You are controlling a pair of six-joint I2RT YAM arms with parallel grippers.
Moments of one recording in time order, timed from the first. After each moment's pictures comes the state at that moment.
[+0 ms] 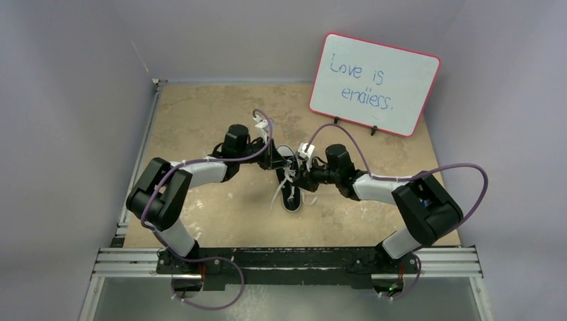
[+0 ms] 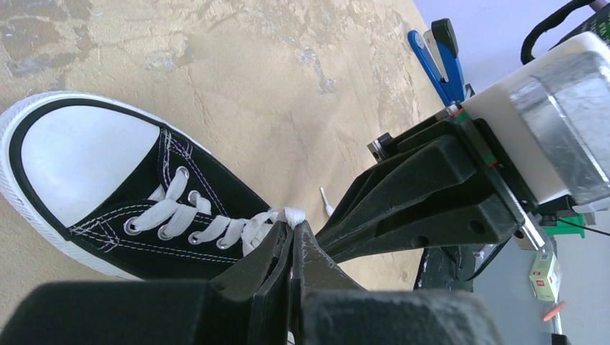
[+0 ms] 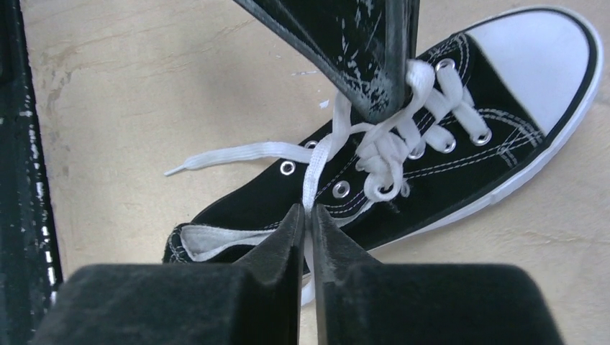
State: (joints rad) left arm -0.47 1.68 0.80 0.45 0.74 -0.46; right arm 0.57 1.55 0.61 0.38 -0.62 -0.13
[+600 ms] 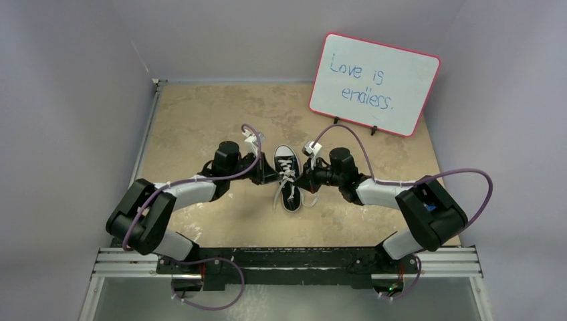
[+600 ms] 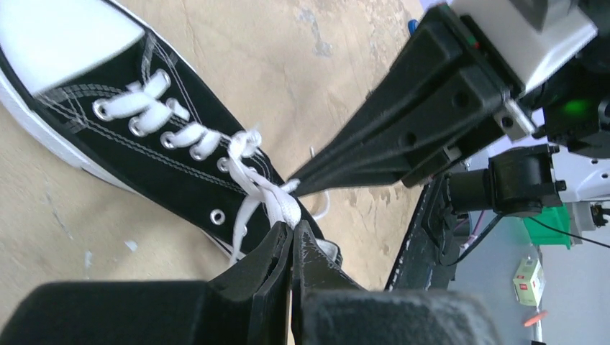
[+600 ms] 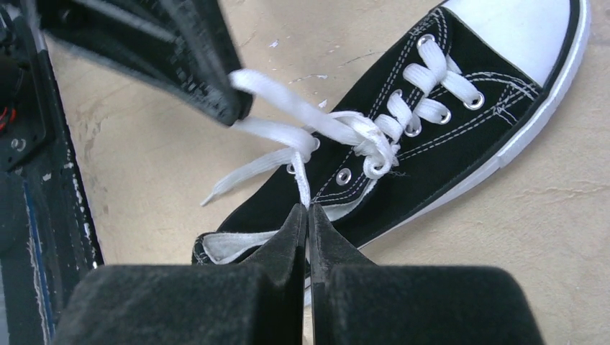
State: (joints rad) left arm -0.49 1.48 0.60 0.47 0.67 -0.53; right arm 0.57 1.50 0.54 0.46 -0.56 0.09
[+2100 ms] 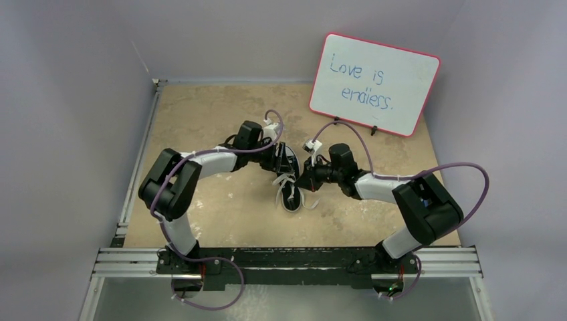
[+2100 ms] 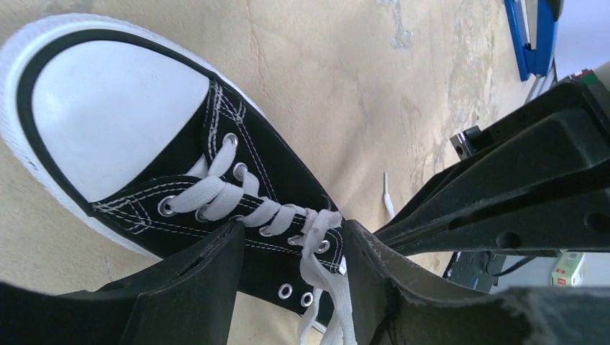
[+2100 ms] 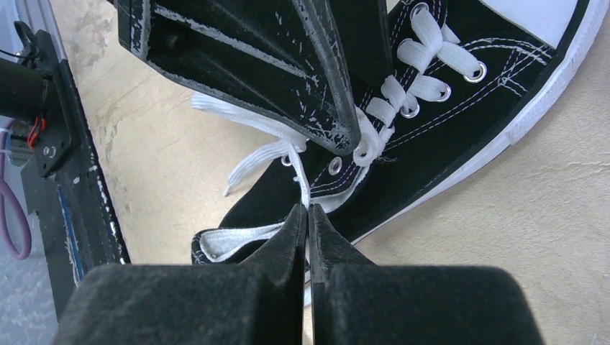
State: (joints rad) left arm -0.51 1.79 0.99 0.07 0.62 -0.36; right arm 0.53 1.55 0.59 0.38 -0.62 0.16
